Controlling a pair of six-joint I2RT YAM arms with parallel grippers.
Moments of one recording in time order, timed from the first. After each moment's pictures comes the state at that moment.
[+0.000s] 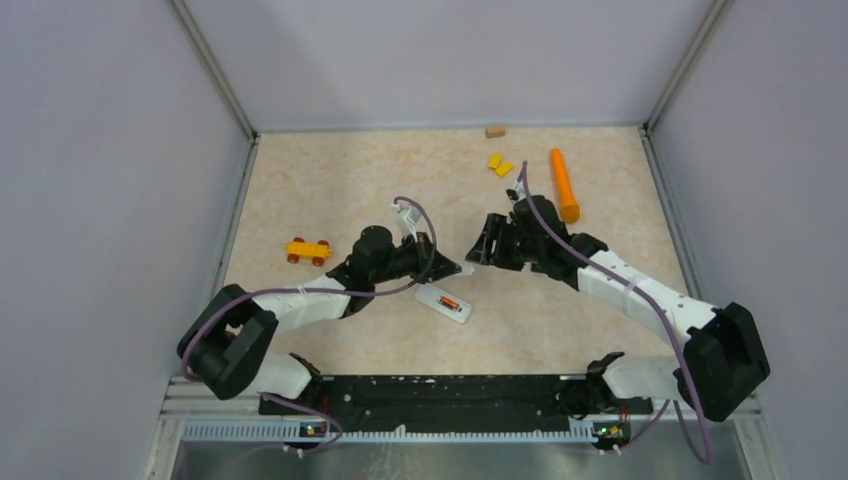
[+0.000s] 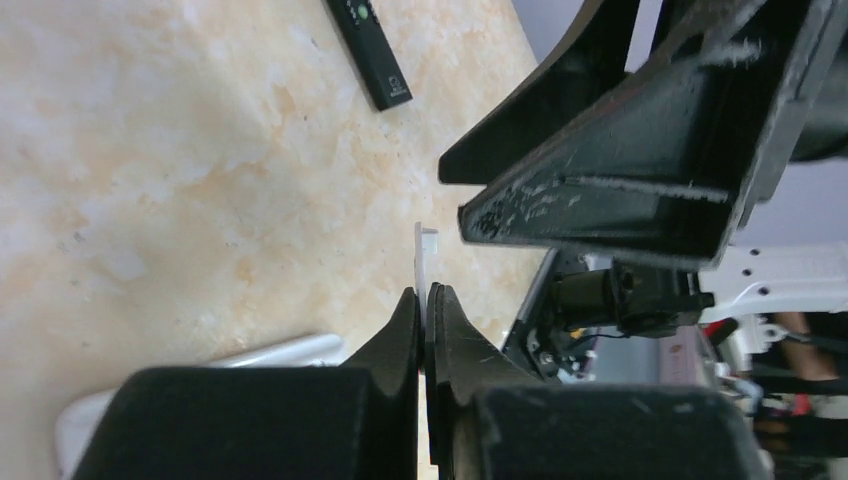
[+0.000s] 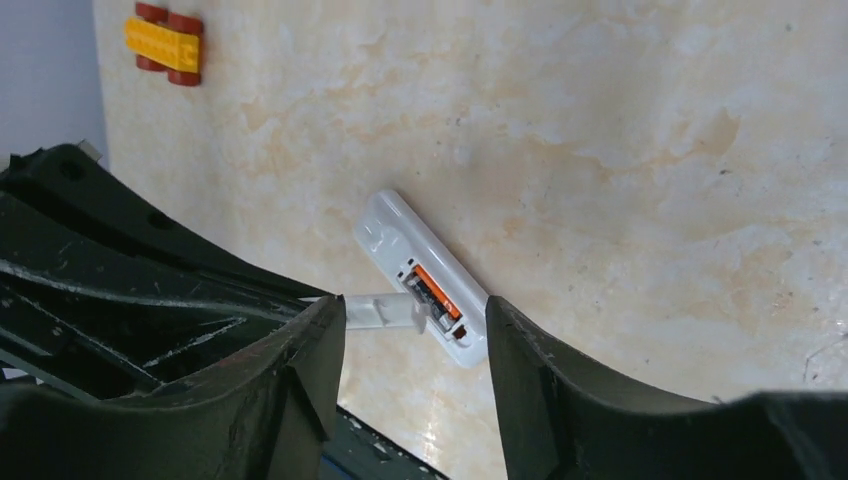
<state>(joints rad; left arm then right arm) -0.67 1.41 0.56 0.58 0.47 -0.83 0.64 1.27 0.87 -0.32 -0.13 0.72</state>
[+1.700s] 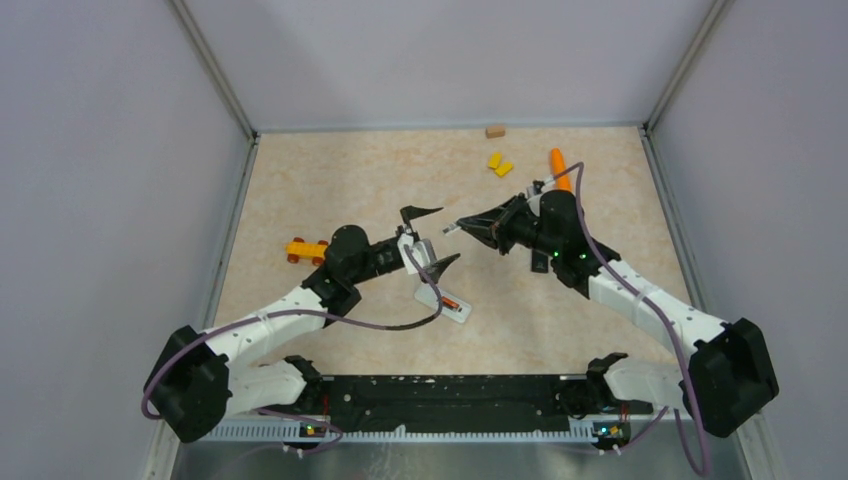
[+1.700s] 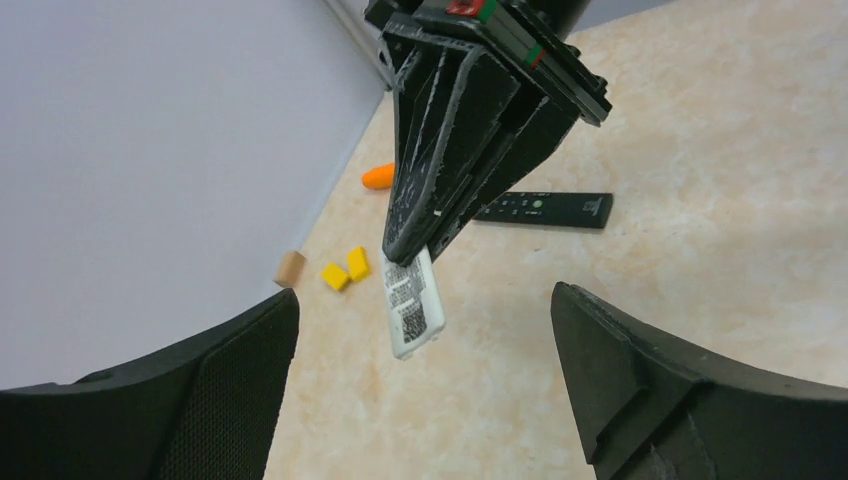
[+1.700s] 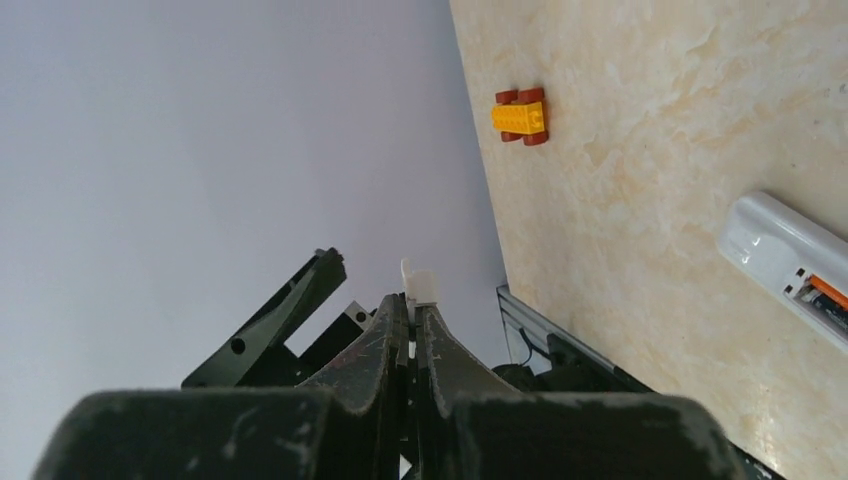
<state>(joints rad) -0.71 1.13 0.60 0.58 0.51 0.60 0.55 1.17 0.78 0.10 -0.35 1.51</state>
